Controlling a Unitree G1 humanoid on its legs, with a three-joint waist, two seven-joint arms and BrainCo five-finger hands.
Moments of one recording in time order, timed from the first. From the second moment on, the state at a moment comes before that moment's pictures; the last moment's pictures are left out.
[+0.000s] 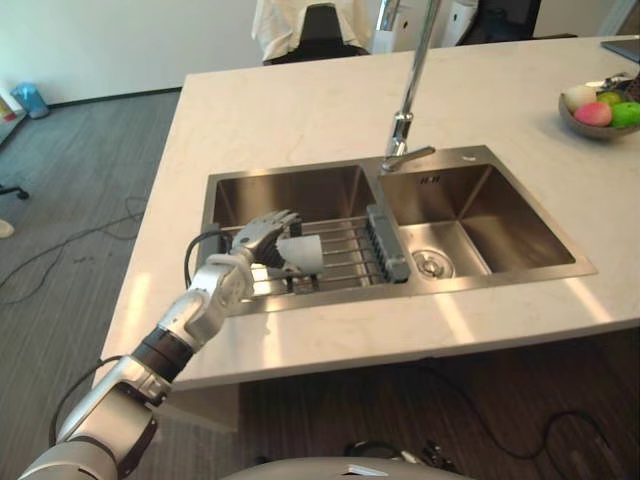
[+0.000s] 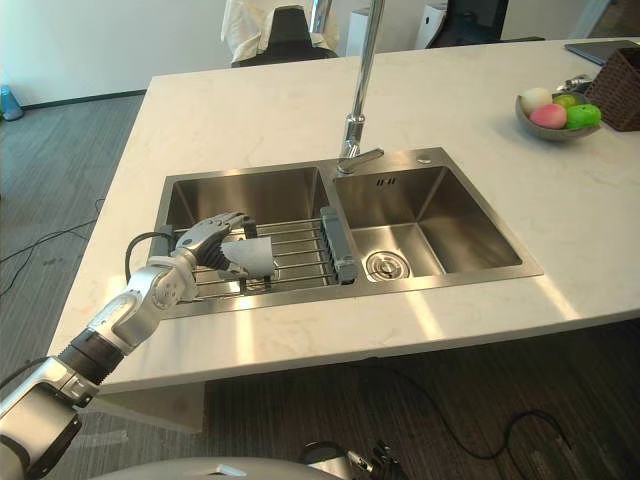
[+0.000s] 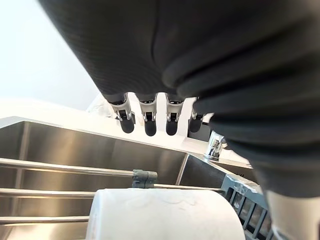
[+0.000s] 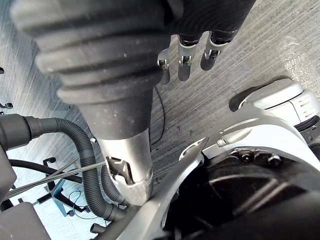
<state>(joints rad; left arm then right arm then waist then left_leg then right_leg) -0.51 0.43 -0.53 0.24 0.63 0.10 -0.07 0.23 -0.12 -0.28 1.08 0.17 -0.25 0.24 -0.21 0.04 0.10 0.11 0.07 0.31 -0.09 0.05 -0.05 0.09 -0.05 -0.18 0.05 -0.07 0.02</state>
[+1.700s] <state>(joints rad) -0.48 0.38 -0.53 0.48 0.75 0.06 0.05 0.23 -0.10 -0.30 1.08 0.23 -0.26 0.20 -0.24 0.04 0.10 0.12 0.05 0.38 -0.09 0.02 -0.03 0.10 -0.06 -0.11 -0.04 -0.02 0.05</state>
